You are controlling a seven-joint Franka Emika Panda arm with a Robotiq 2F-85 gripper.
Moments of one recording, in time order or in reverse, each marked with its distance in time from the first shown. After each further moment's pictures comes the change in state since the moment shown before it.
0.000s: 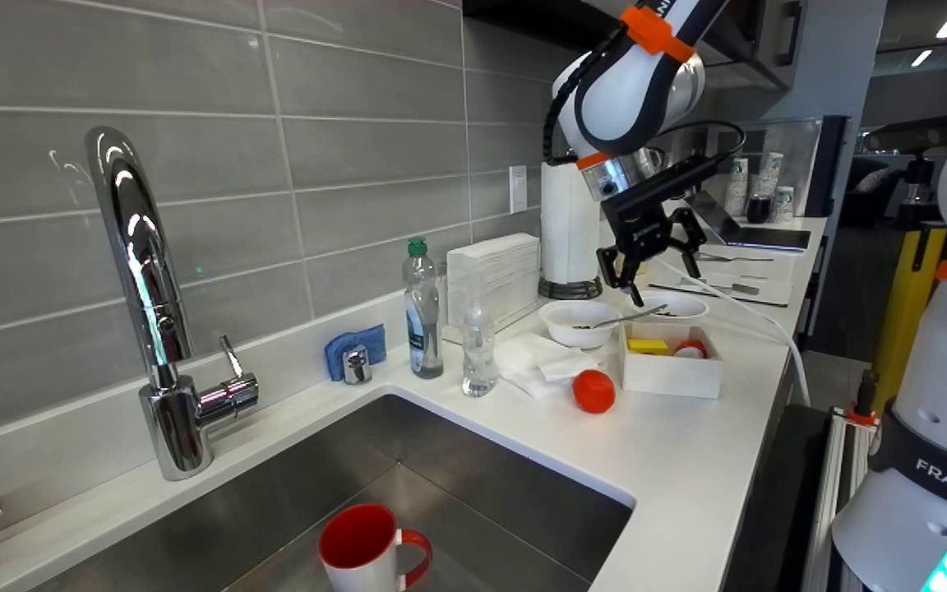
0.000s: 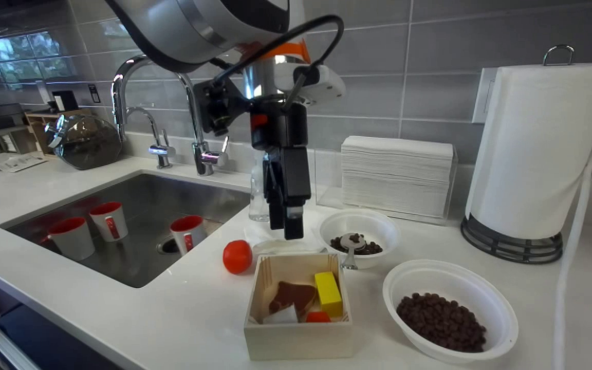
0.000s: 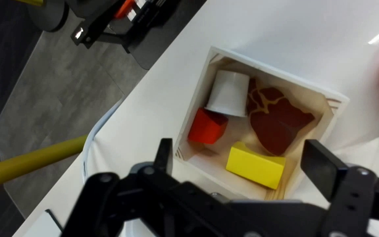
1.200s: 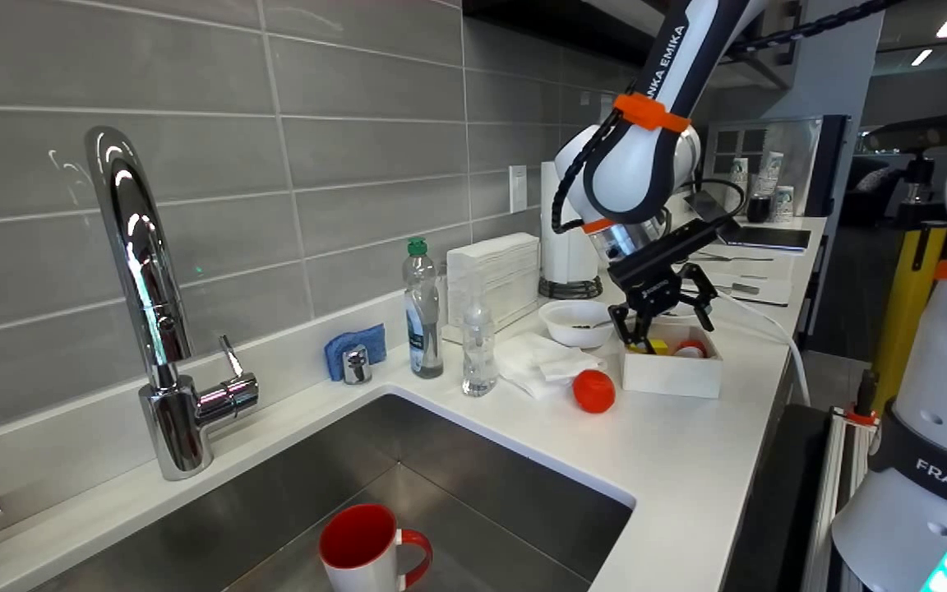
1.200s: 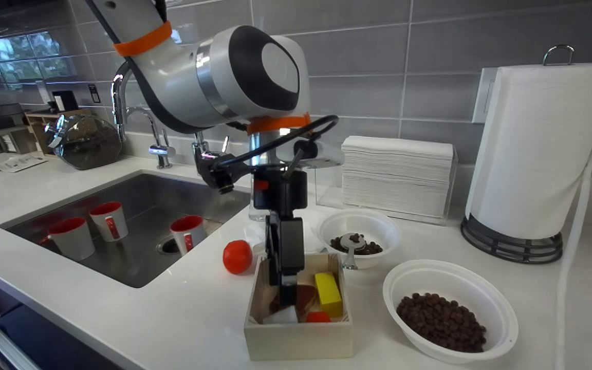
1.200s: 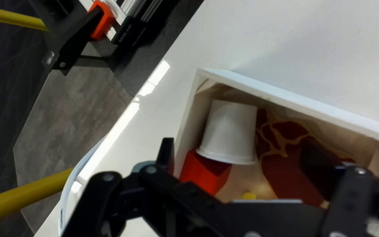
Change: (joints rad) arm 0.034 0.209 -0.069 -0.031 -0.071 0.149 0.134
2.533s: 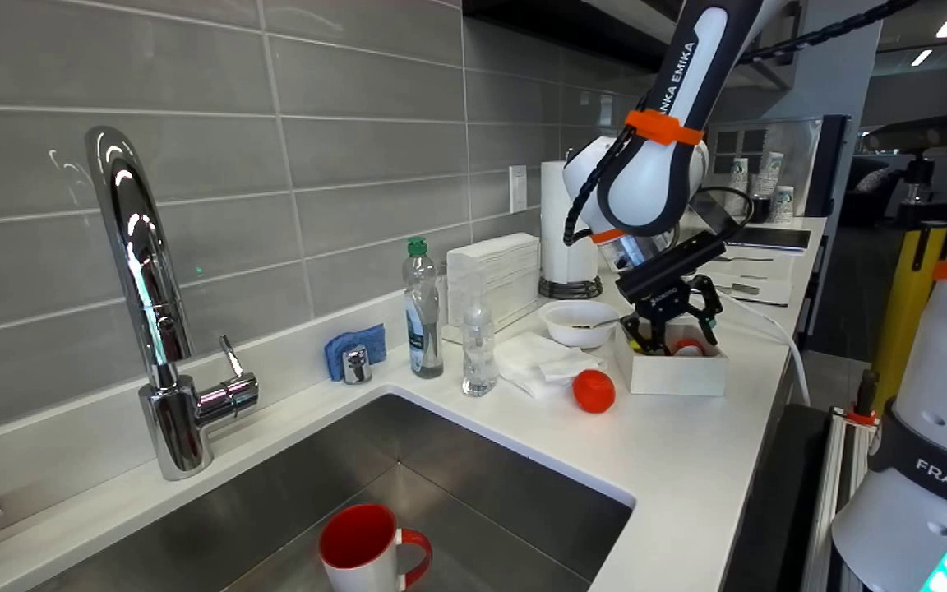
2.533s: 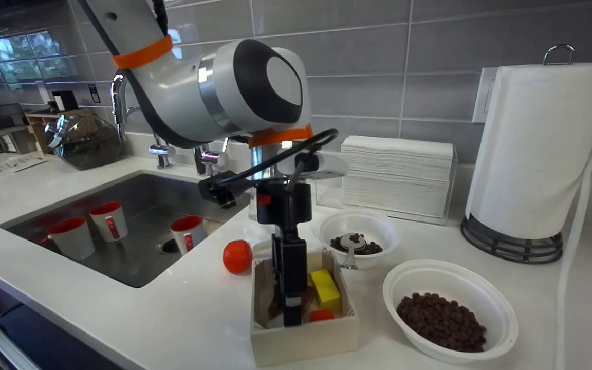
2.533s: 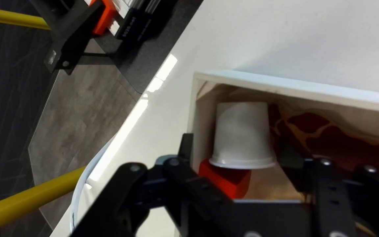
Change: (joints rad) arm 0.026 0.029 -0.061 -0.017 -0.080 0.051 0.084
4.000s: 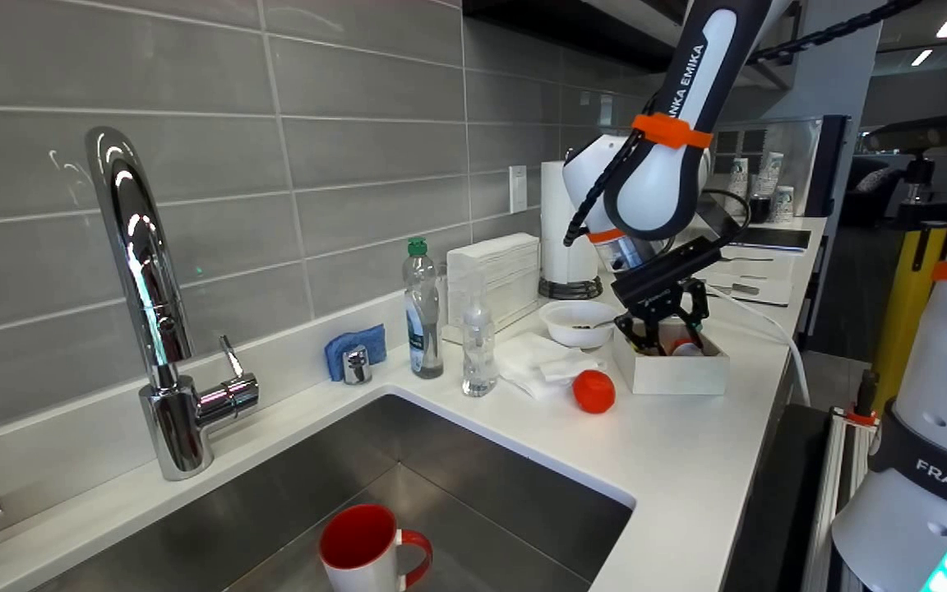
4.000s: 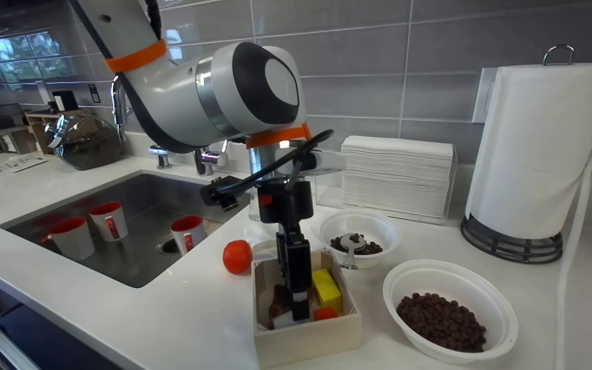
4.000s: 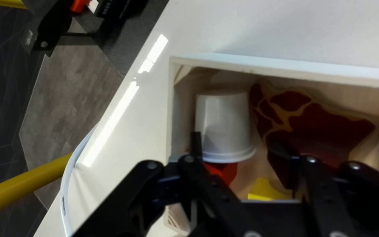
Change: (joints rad) arm 0.012 -0.002 -0.012 -0.013 -0.063 0.083 0.061
